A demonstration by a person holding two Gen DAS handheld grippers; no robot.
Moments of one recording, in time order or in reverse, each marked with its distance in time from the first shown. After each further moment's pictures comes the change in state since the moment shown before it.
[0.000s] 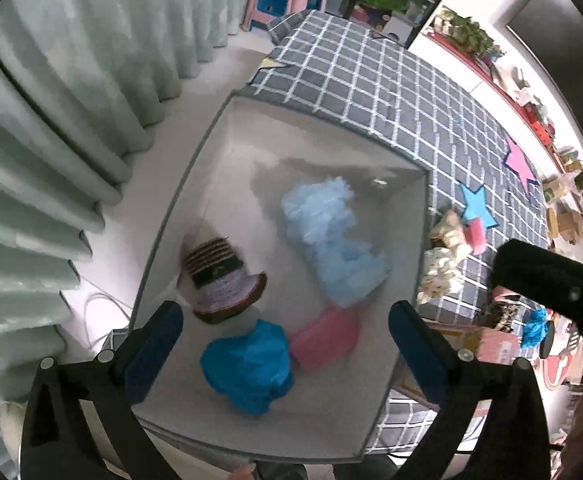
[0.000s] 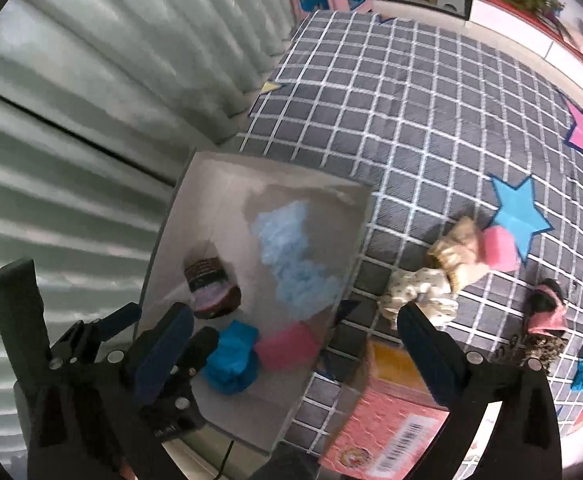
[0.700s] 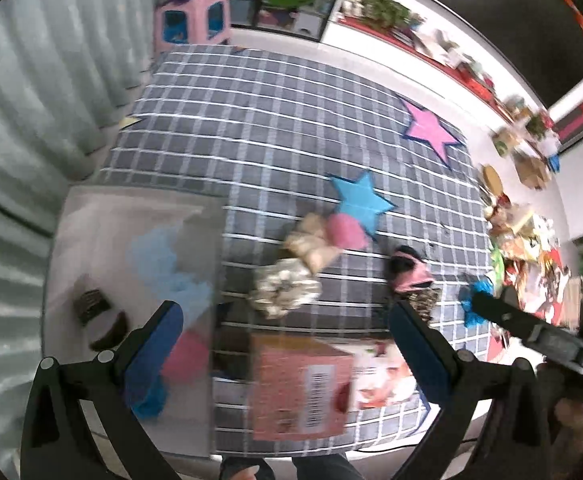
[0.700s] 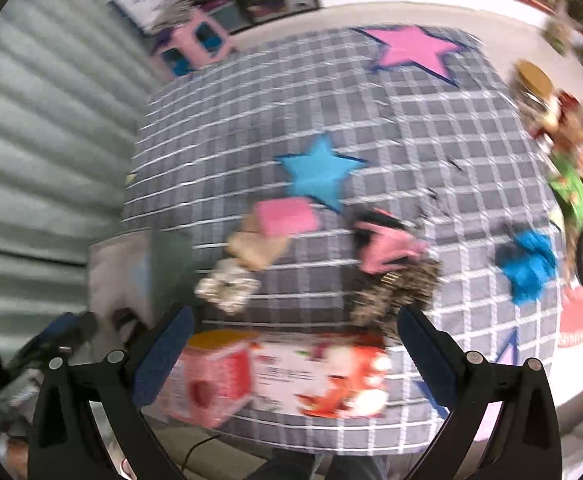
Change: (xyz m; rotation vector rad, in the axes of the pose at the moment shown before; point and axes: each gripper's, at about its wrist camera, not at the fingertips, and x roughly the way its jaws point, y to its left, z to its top) left arm -0.028 -0.176 0.009 0.232 -0.020 -0.107; right arm -0.081 -0.225 -0.085 0.453 -0.105 -0.090
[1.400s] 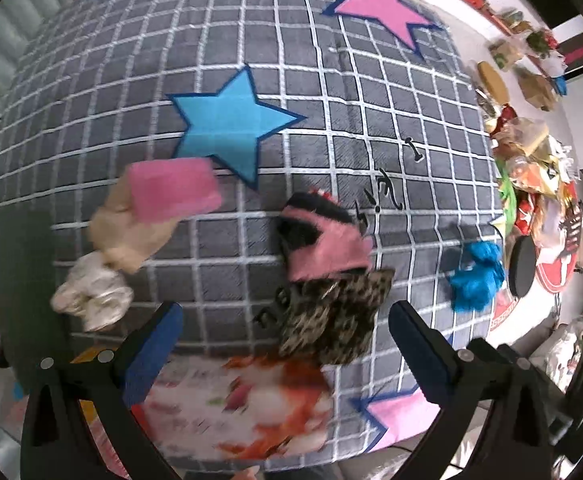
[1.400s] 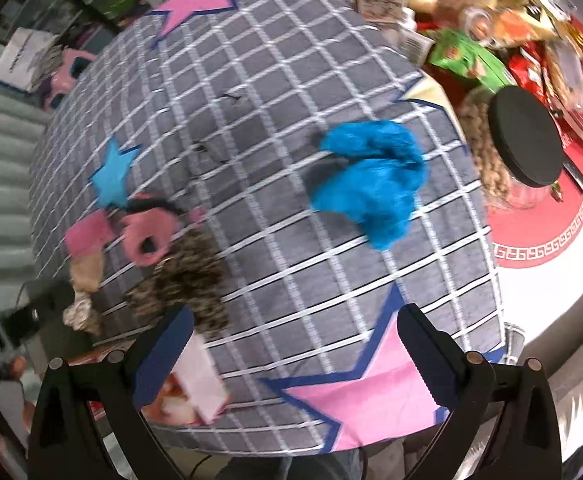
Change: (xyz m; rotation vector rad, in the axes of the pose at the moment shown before) left arm 0.171 -0.173 0.013 0.113 0.305 0.032; right arm 0.041 -0.209 -0.010 0.307 0.100 -0.108
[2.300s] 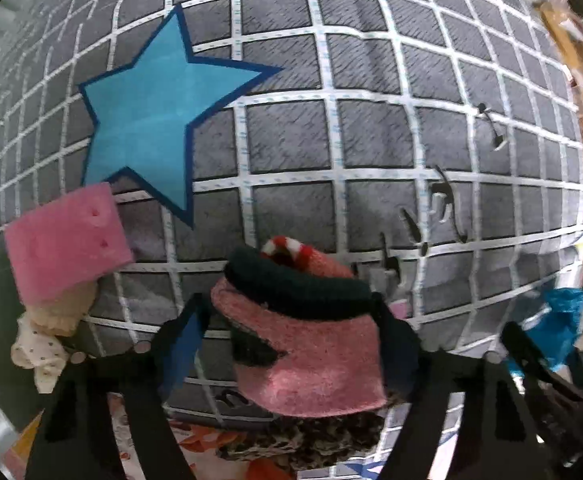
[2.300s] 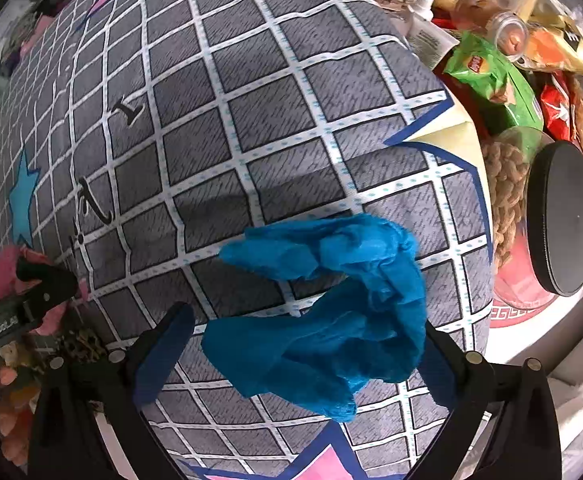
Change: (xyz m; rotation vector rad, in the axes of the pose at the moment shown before) left arm 0.118 -0.032 0.045 0.018 0.164 0.167; right arm 0.082 -0.029 0.072 -0.124 0.060 -0.126
